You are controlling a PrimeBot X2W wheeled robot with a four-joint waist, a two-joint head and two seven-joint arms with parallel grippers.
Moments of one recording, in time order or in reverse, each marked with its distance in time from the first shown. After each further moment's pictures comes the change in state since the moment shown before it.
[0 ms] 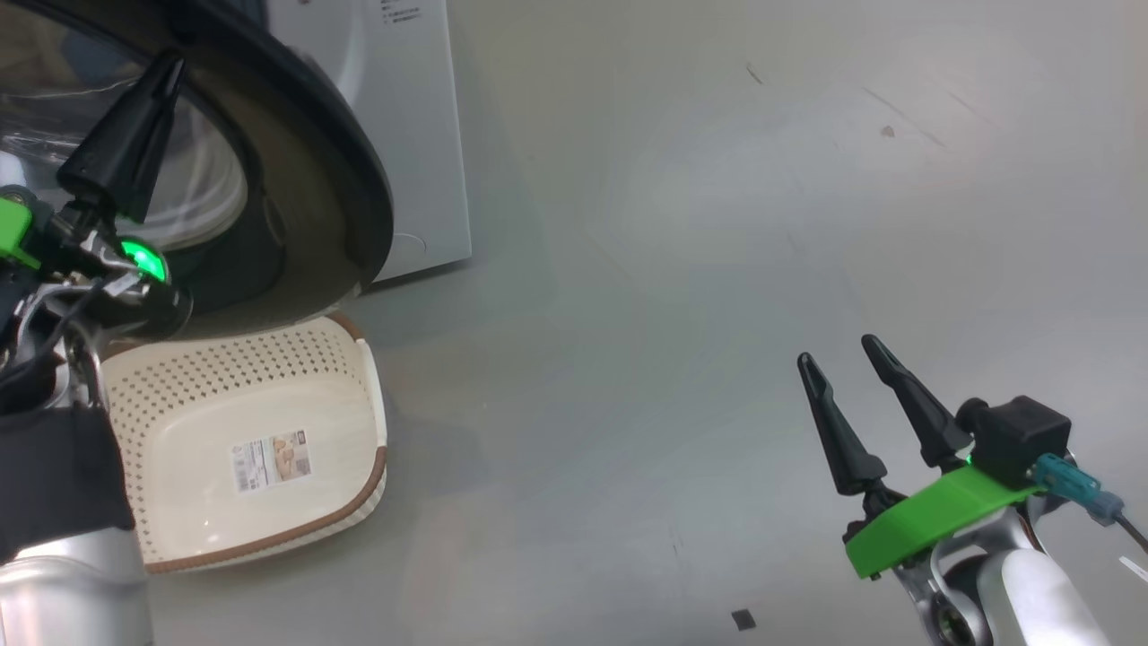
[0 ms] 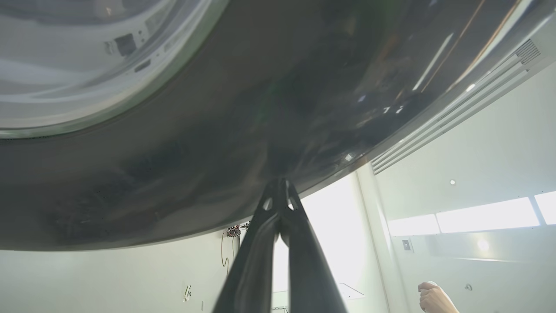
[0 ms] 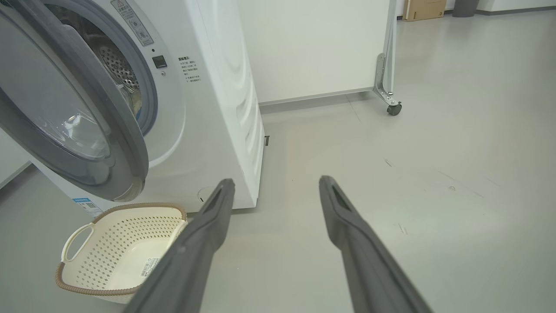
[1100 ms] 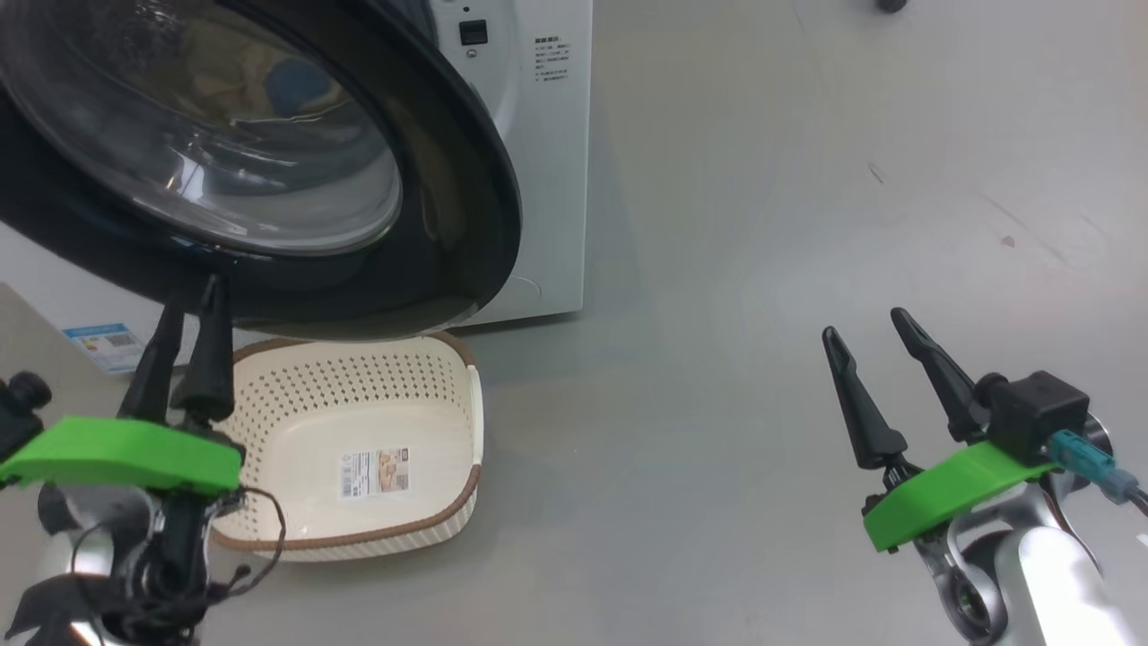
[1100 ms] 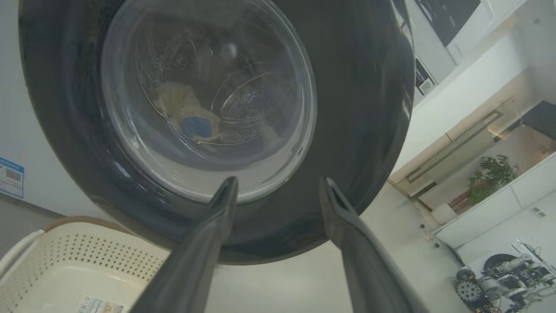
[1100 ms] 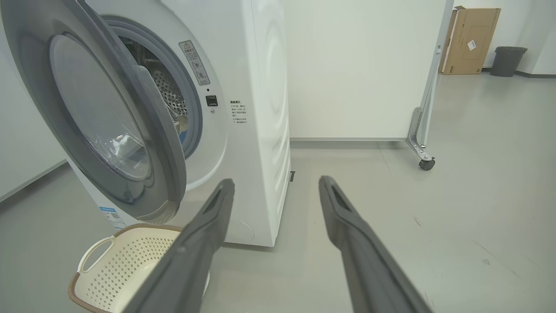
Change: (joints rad) left arm 0.431 0.134 -0.312 -0.234 0.598 0.000 -0.578; right arm -0.038 0.000 -0.046 -0.001 -0.079 0.000 0.016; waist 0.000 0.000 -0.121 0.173
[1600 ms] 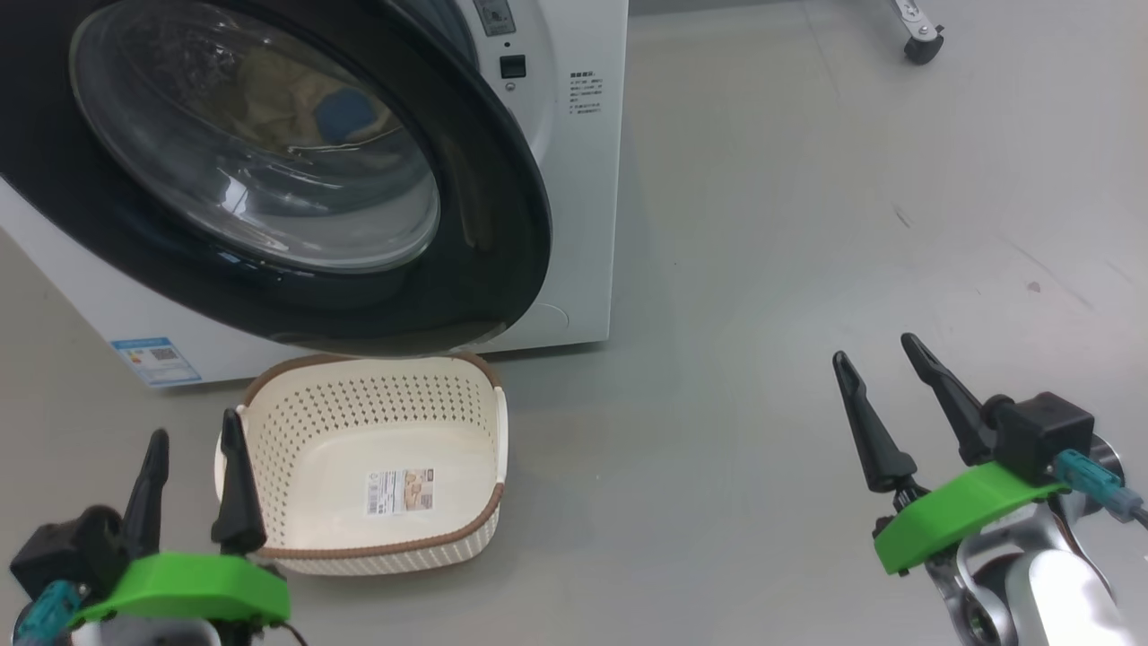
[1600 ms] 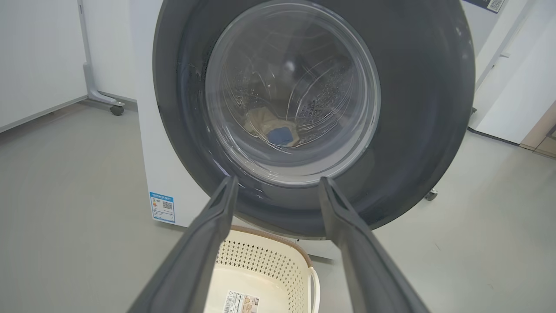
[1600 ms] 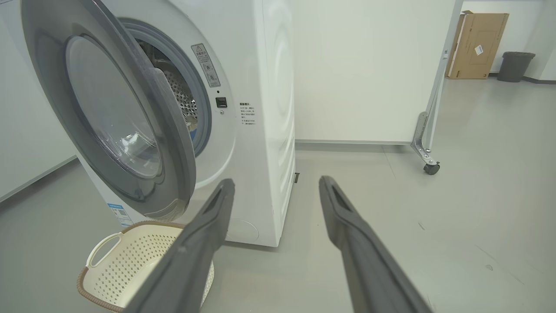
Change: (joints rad) left arm 0.225 0.038 -0.094 -0.025 0.417 0.184 -0.194; right arm 0.049 -0.004 -0.024 -0.020 -0.009 0.000 0.029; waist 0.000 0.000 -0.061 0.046
